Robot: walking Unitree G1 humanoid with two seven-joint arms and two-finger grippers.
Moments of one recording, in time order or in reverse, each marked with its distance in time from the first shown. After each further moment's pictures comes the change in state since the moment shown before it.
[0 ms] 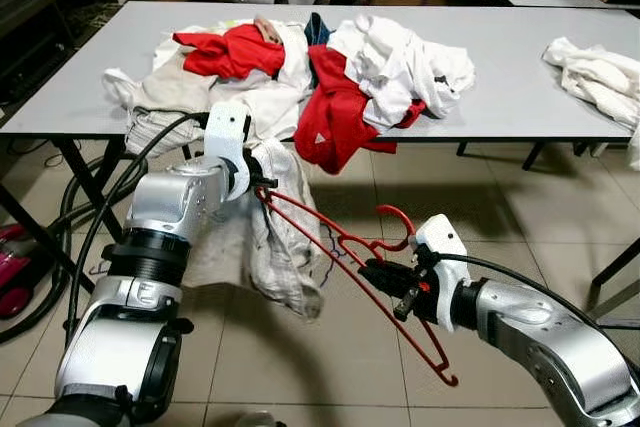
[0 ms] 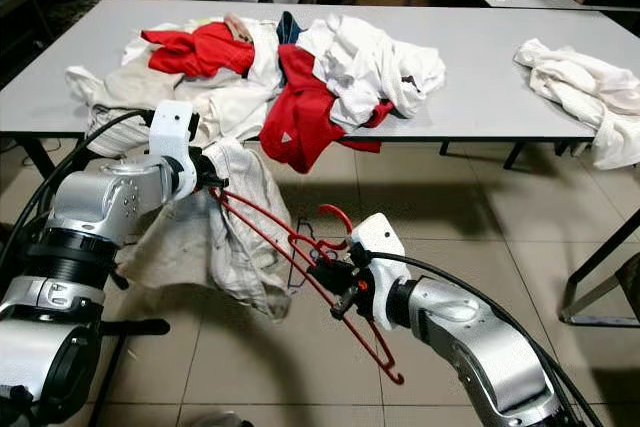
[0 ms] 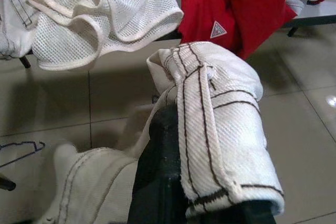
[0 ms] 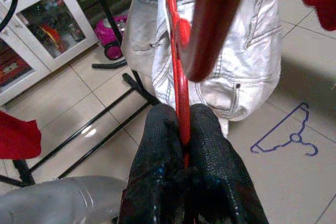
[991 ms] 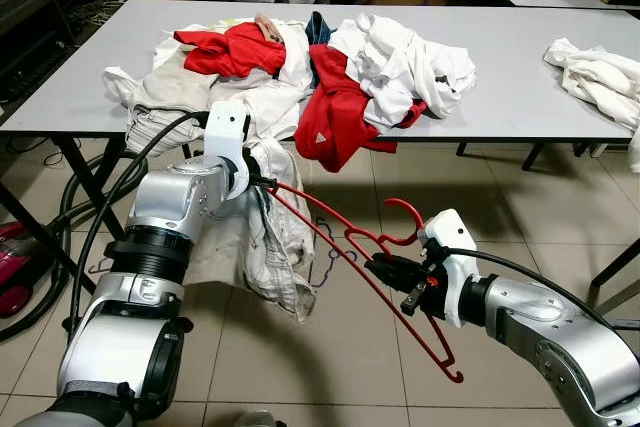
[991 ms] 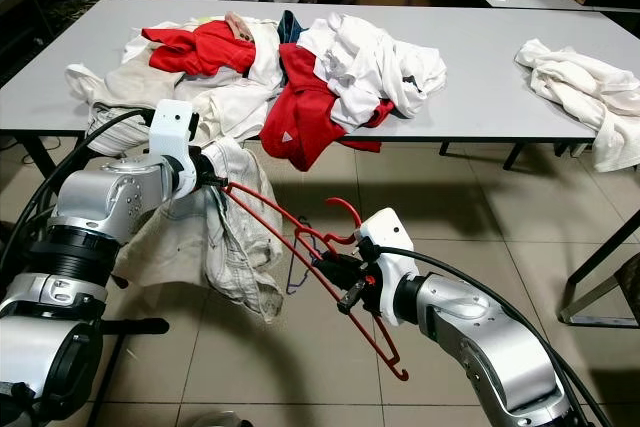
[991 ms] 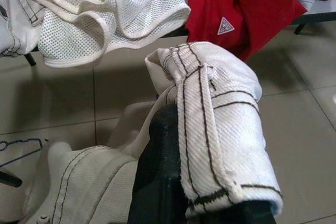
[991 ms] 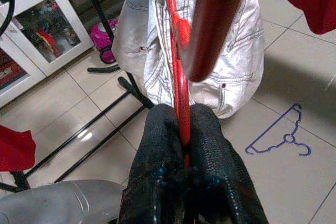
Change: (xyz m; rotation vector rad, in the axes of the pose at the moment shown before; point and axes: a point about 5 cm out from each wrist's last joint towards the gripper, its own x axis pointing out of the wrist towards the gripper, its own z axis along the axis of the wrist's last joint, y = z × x) left arm 0.003 0.002 -0.003 0.006 0.010 0.018; right arm -0.007 -0.005 0.005 0.004 -0.014 -0.023
